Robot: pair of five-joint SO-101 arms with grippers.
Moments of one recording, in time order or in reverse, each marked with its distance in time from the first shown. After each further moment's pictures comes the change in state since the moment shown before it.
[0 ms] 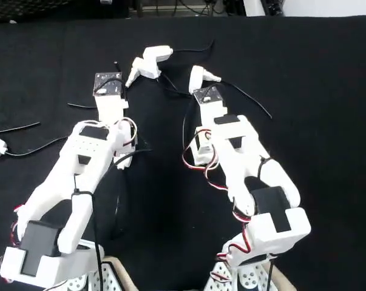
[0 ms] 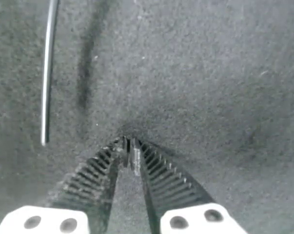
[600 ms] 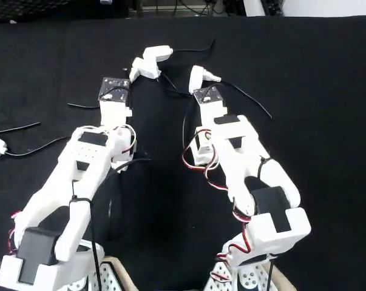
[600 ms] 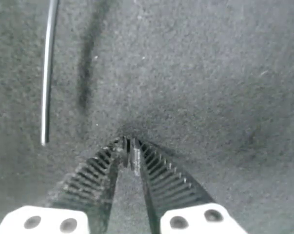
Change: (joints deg) left arm 0.1 0.4 4.4 -0.2 -8.5; right arm 0.0 0.0 0.0 0.0 0.0
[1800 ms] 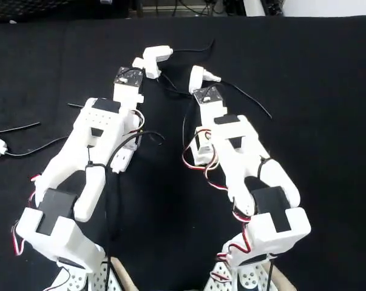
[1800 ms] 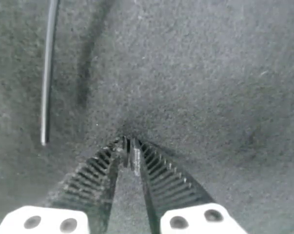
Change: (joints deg) left arm 2.3 21.5 -25.7 23.3 -2.4; right arm 0.0 0.0 0.0 0.0 0.0
